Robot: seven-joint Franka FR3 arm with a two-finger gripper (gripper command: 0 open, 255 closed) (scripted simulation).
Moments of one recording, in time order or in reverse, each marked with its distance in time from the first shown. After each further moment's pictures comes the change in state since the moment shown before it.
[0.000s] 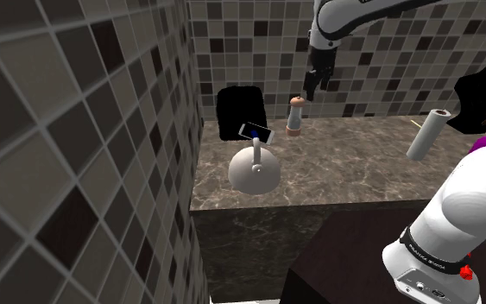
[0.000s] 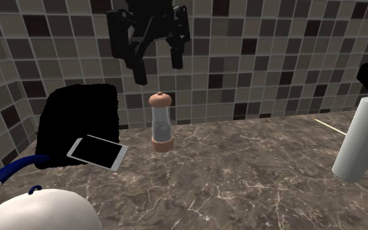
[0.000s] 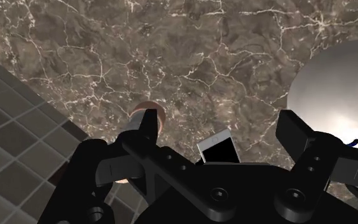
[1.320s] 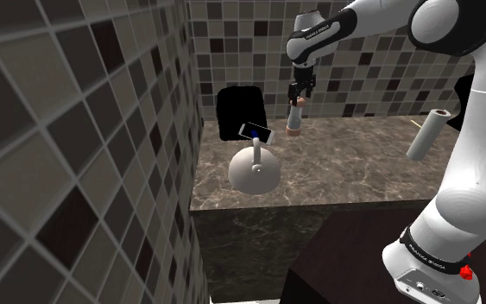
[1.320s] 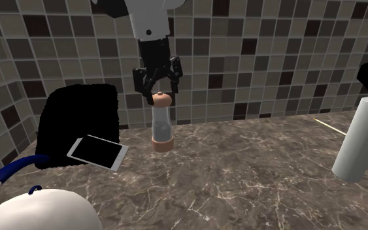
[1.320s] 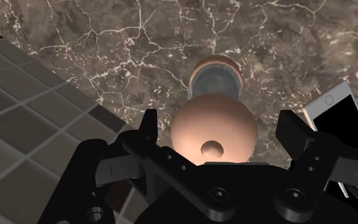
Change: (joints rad) arm -0.097 0.578 -0.087 0.431 0.083 0.136 -0.067
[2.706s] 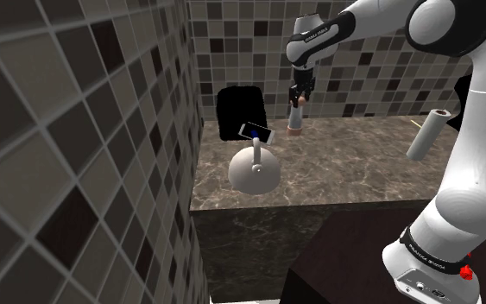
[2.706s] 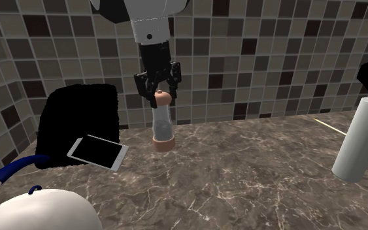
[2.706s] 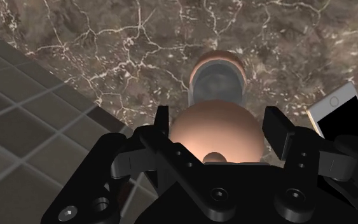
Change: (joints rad) arm -0.003 0.012 0.000 -0.005 0.002 0.018 -0.002
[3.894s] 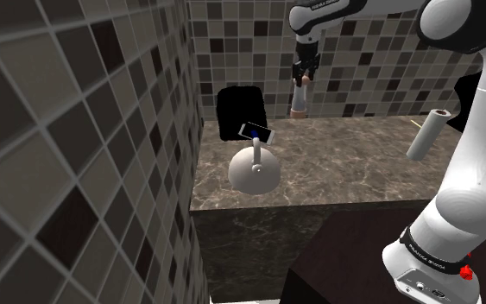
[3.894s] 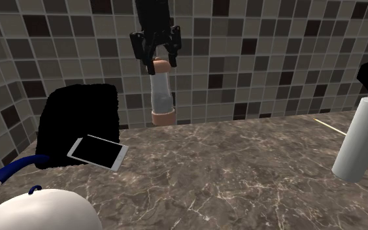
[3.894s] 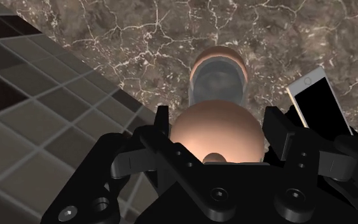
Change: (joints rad) arm 0.002 -0.052 -0.003 0.169 -0.002 -0.219 -0.022
